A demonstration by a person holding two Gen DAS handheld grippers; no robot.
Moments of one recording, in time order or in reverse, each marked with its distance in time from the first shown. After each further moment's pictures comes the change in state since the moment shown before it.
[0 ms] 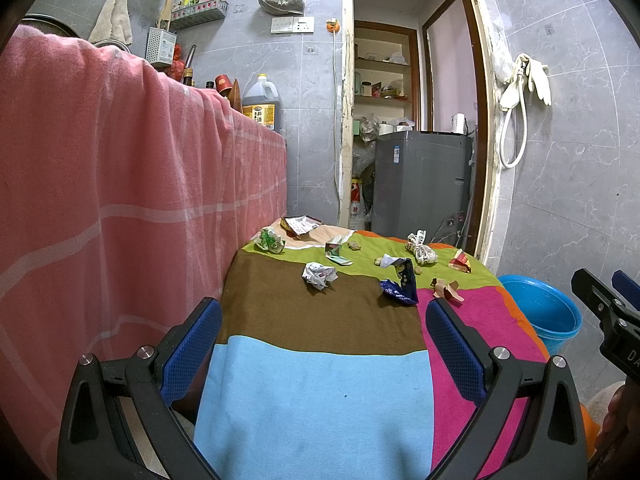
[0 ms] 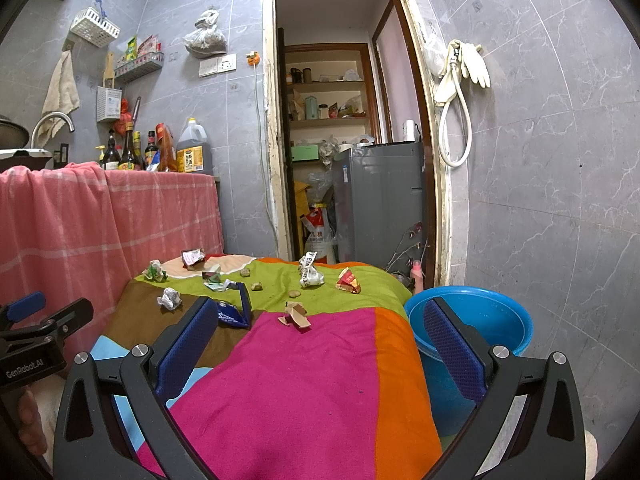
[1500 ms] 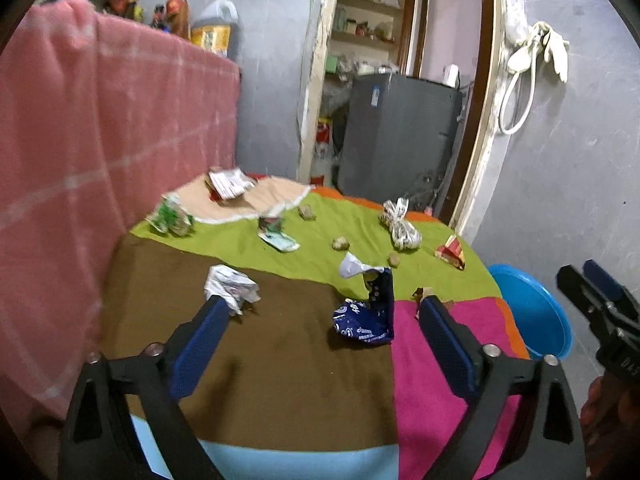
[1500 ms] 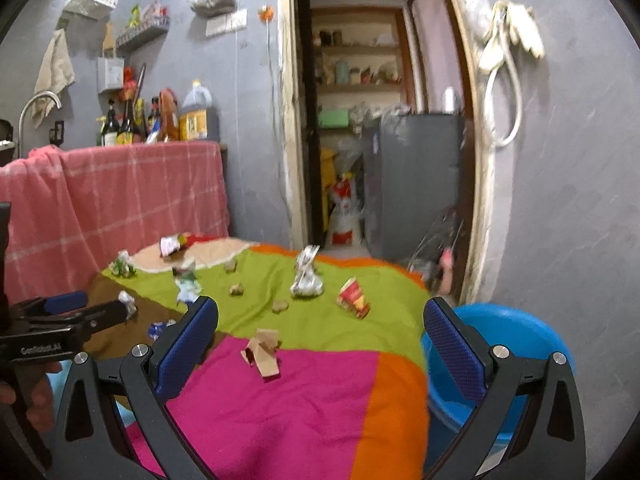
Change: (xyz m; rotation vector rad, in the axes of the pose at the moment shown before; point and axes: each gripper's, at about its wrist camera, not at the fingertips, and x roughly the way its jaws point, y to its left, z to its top) left arm 0.145 -0.024 0.038 -0.064 0.274 -0.144; right arm 0.139 -0.045 0.030 -0.055 0.163 0.143
